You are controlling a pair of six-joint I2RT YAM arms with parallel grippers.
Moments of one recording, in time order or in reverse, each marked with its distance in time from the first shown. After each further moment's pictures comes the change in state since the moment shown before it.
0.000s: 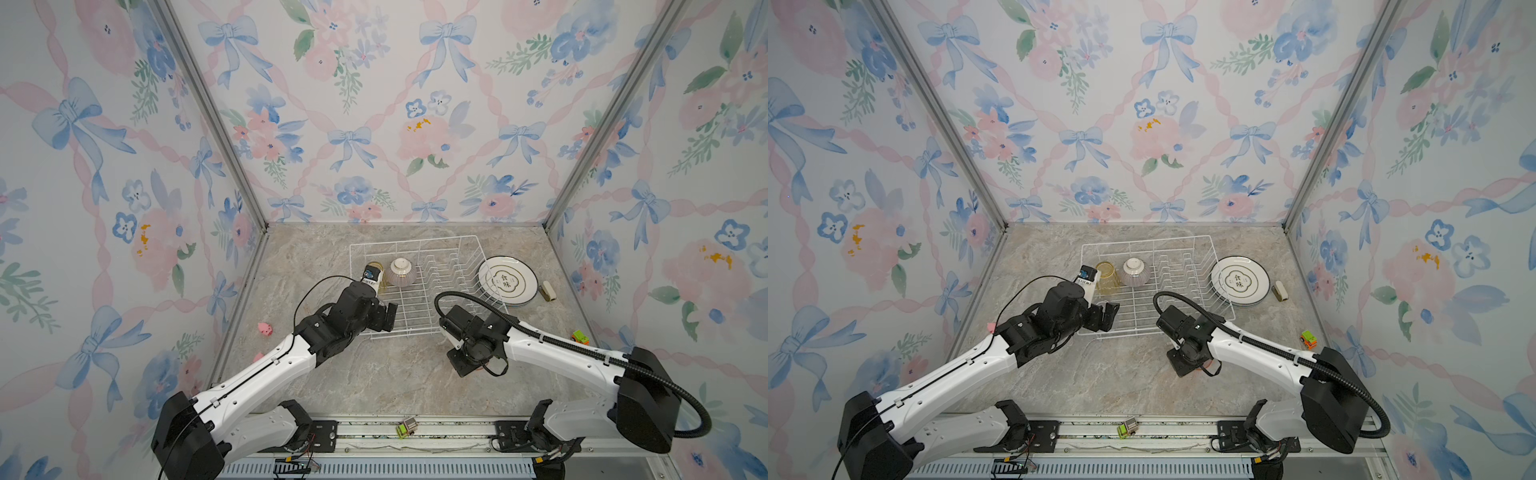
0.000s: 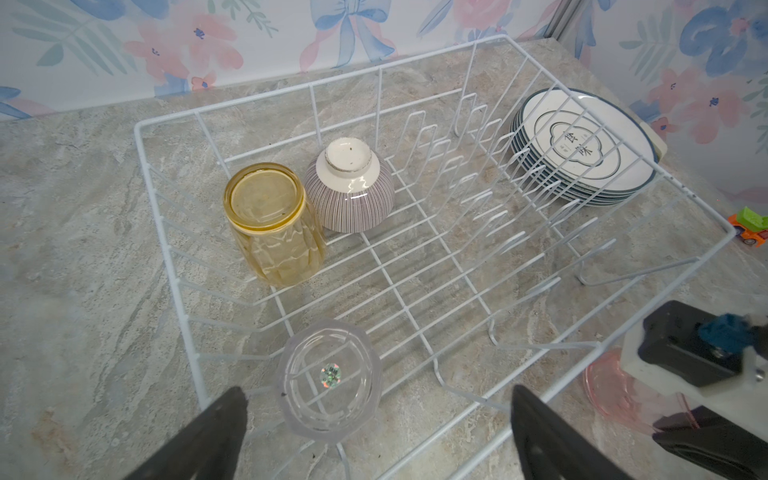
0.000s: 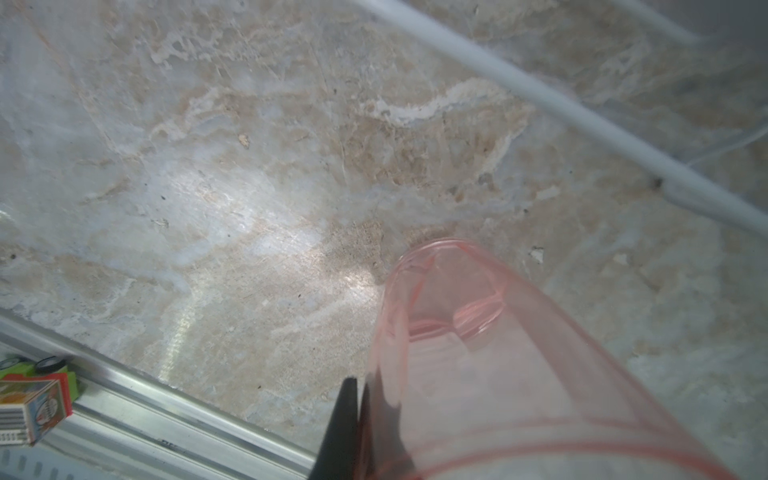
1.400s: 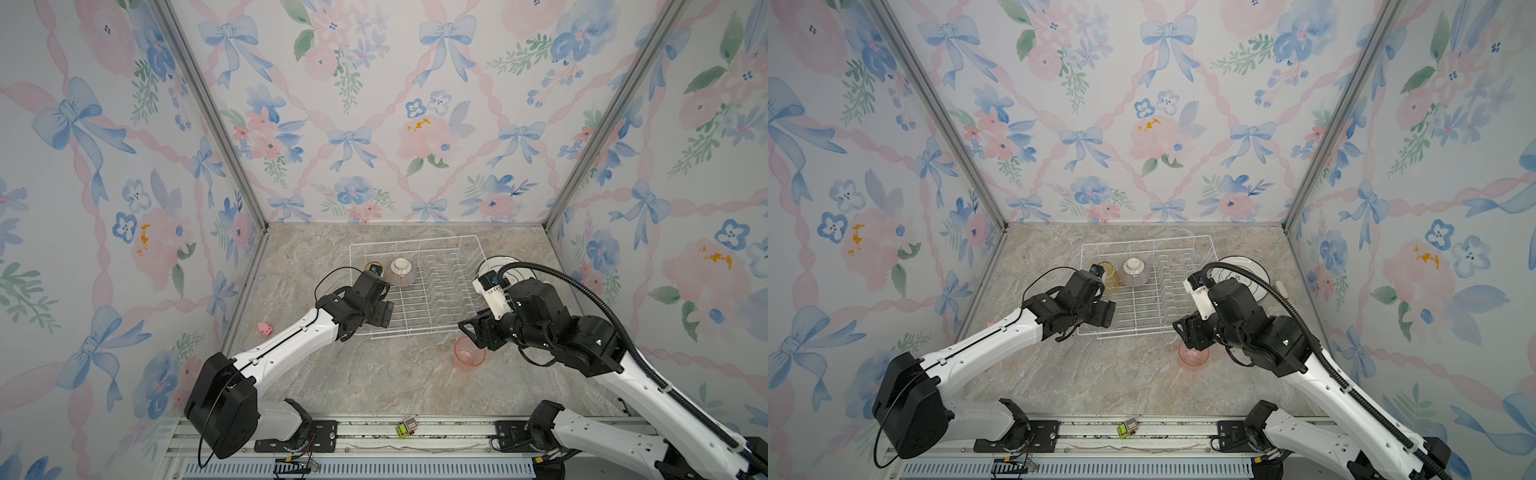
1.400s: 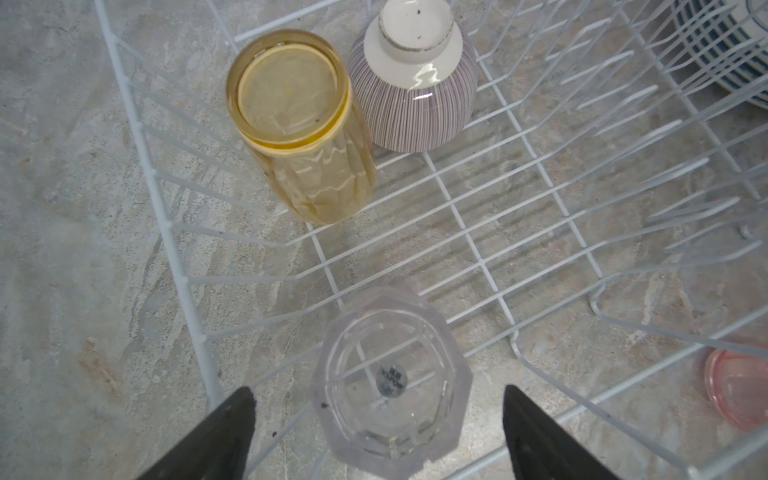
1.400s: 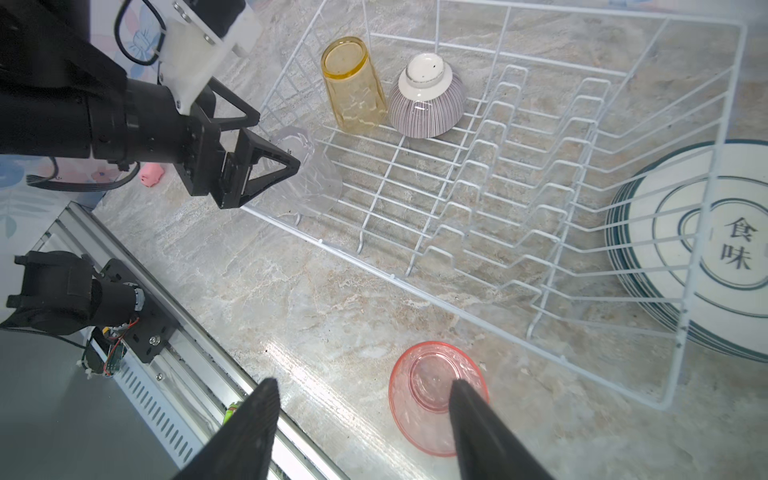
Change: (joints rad) left arm 0.087 0.262 0.132 -0.184 0.000 0.006; right arm -0.115 -0.461 0.232 0.002 -0.060 -0.040
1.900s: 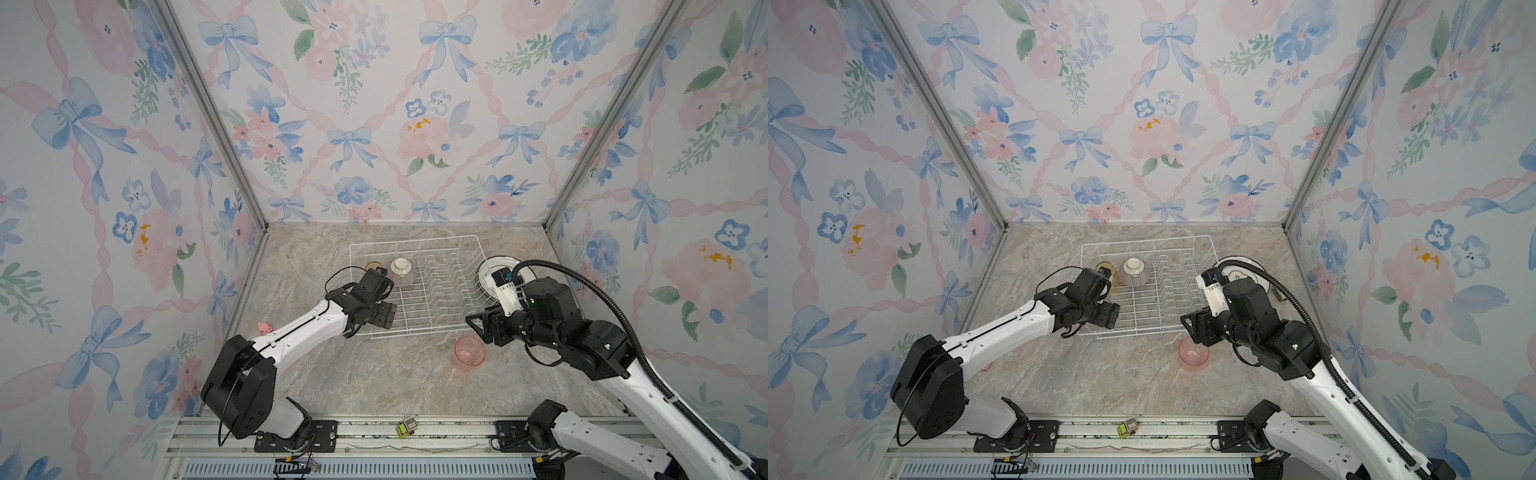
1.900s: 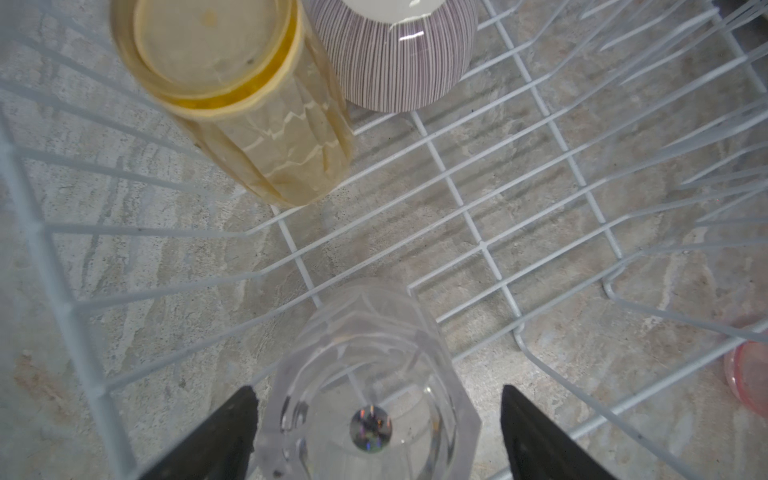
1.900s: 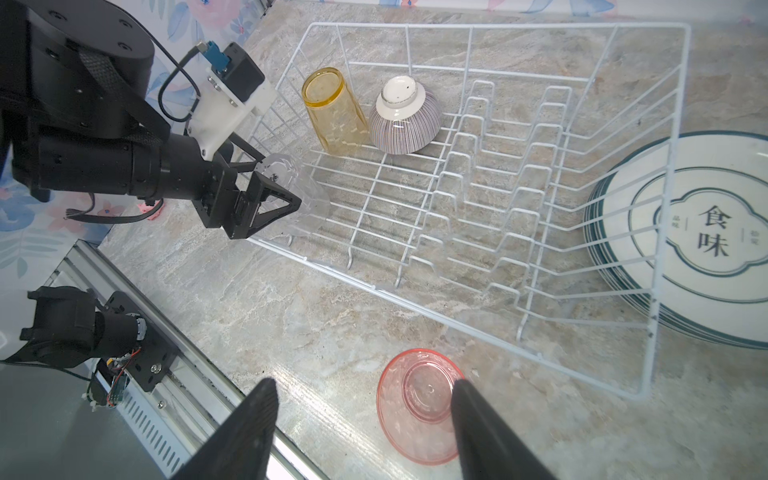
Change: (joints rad) left arm 0.008 0.109 0.035 -0.010 0.070 0.021; right arm -0.109 -0.045 -0.047 0.037 -0.068 -0.004
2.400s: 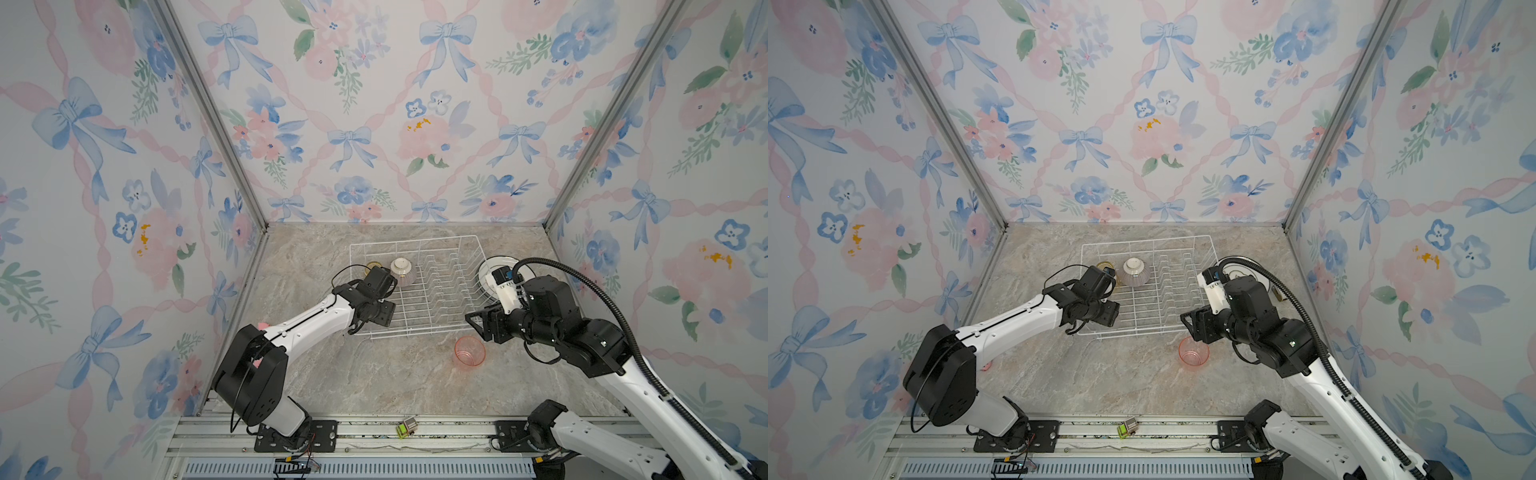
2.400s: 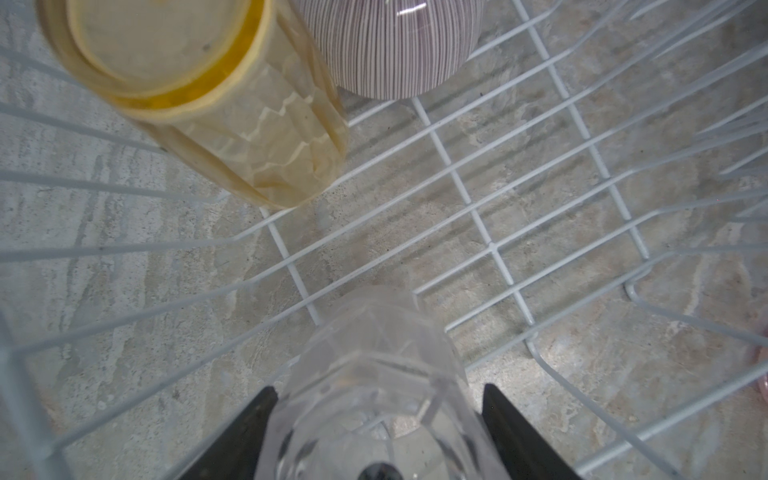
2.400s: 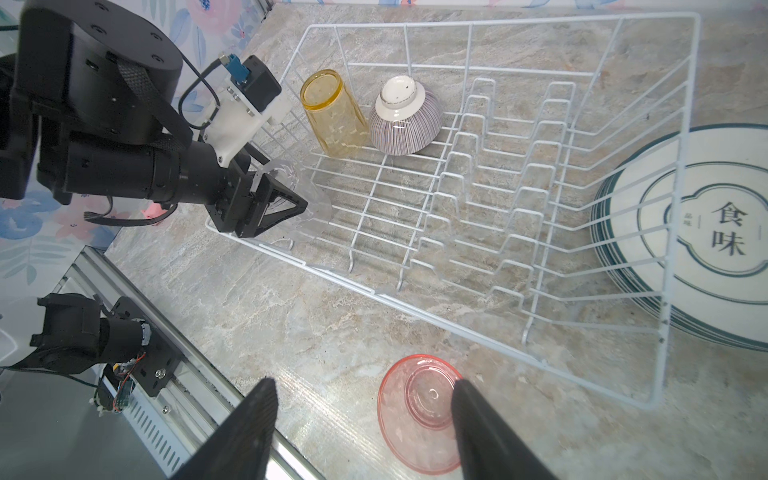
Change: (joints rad) left arm 0.004 0.065 0.043 -0.023 0.001 0.018; right arm -0.039 0.009 -0.018 0.027 -0.044 -0.005
